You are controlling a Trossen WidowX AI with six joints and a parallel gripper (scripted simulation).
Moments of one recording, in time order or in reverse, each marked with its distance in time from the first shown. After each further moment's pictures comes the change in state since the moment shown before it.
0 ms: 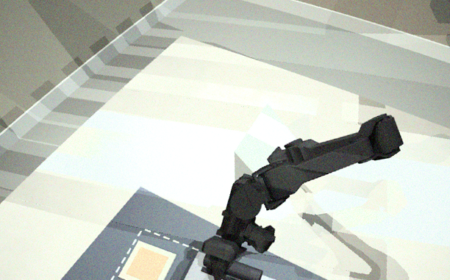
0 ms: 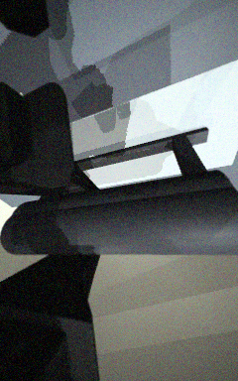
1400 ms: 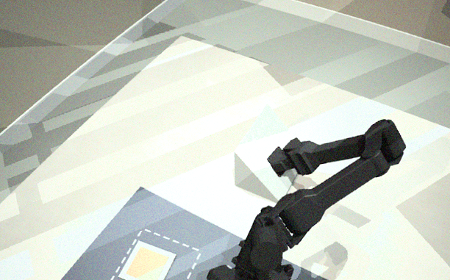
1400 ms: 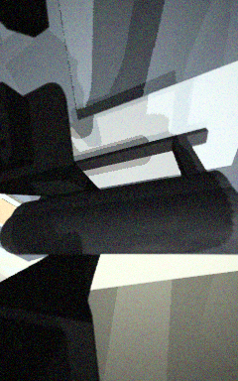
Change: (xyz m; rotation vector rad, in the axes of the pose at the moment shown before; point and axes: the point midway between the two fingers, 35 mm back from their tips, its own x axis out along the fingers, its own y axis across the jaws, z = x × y) arm 0.046 0.013 0.041 0.325 0.189 0.167
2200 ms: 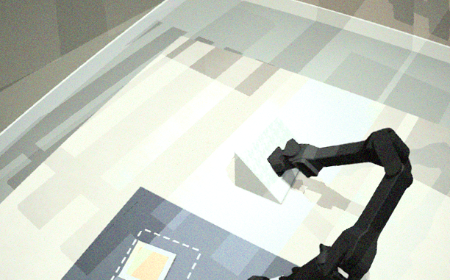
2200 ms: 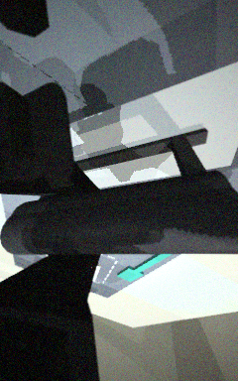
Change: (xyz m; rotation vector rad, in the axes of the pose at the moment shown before) arm 0.004 0.049 0.067 0.442 0.433 0.013
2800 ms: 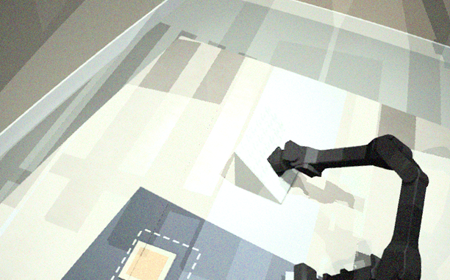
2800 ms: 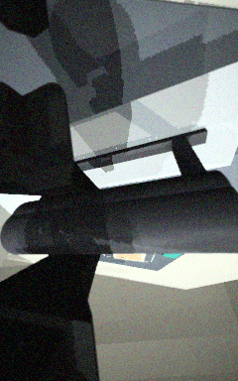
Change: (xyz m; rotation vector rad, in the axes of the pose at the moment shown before) arm -0.050 0.051 0.002 0.212 0.222 -0.193
